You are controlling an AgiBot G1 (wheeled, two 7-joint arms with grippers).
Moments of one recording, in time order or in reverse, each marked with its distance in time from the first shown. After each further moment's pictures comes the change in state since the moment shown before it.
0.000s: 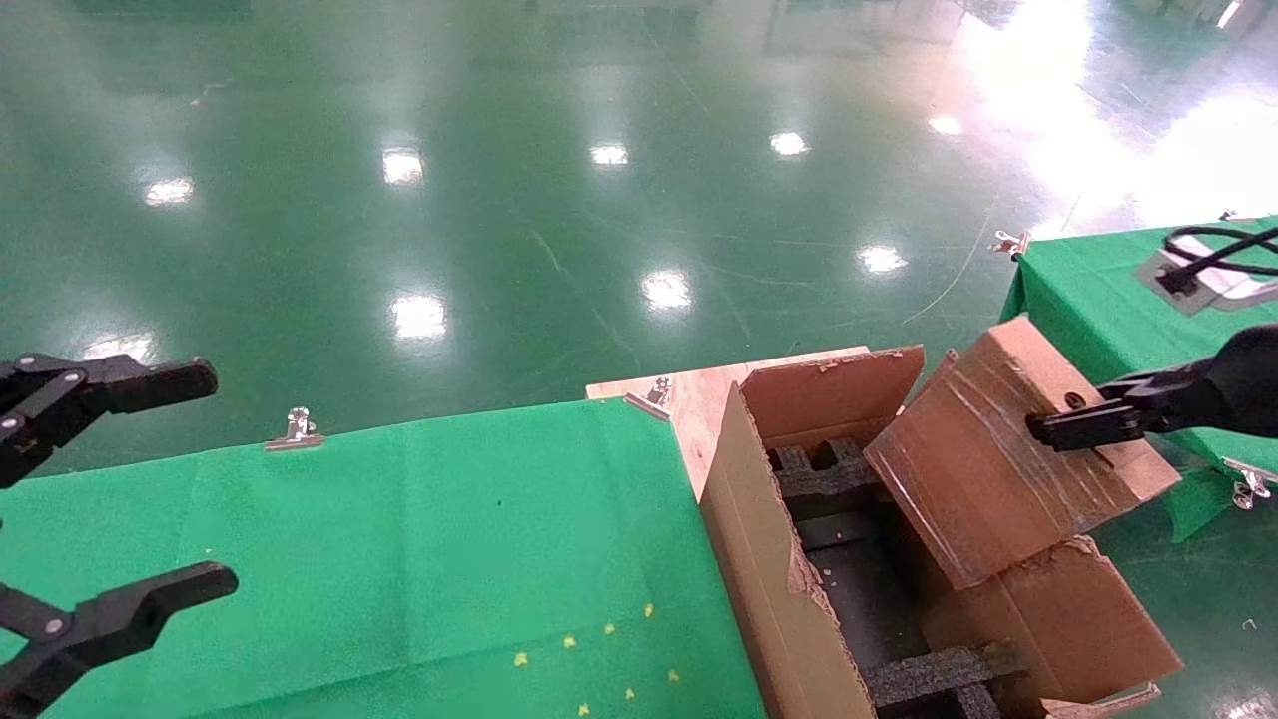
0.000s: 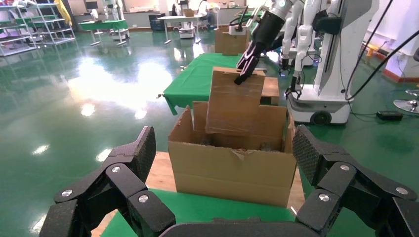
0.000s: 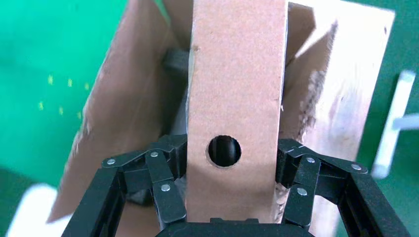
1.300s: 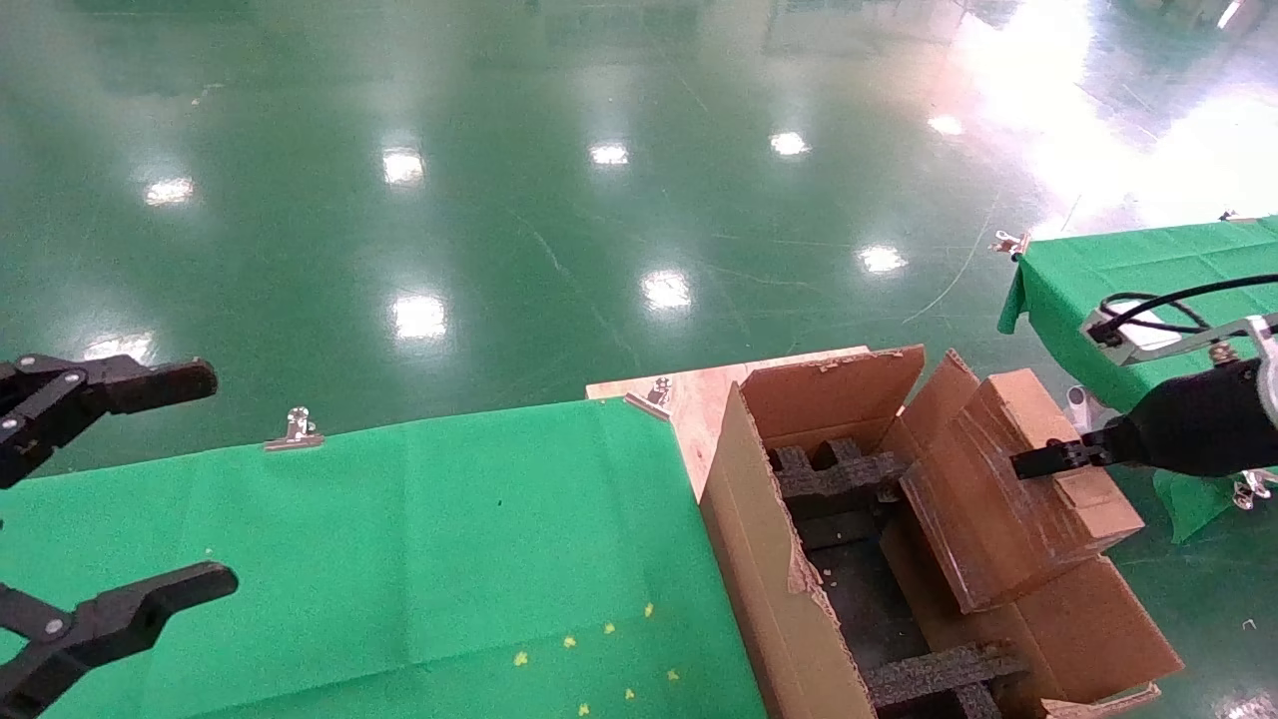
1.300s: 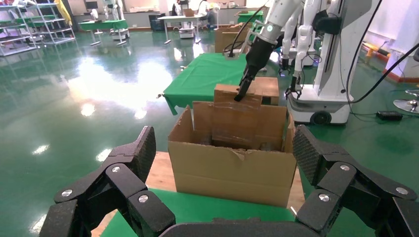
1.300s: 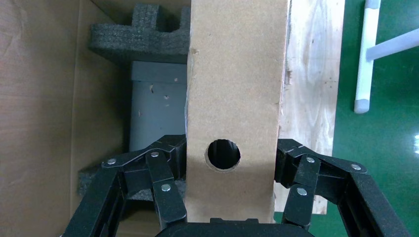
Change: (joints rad) left arm 0.000 0.000 0.000 0.000 0.000 0.000 0.000; right arm -0.141 -0.023 -0.099 0.213 -0.117 0.322 0.431
